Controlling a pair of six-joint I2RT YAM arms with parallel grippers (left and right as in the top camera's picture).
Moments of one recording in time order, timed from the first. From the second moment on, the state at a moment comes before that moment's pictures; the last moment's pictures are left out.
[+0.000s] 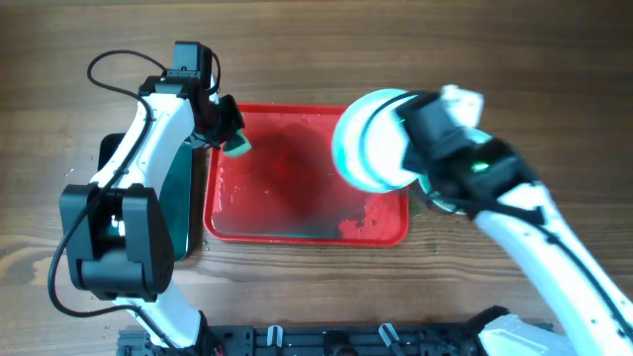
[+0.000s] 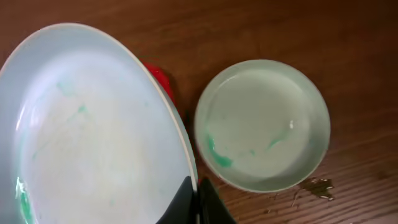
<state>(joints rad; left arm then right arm) -0.08 1.87 1.38 -0.83 0.14 -0.46 0.45 1.33 1.25 -1.02 0.38 0.68</state>
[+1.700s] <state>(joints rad) 0.32 1.60 0.99 -0.77 -0.14 -0.47 0.08 1.34 1.08 -0.77 -0.28 0.33</state>
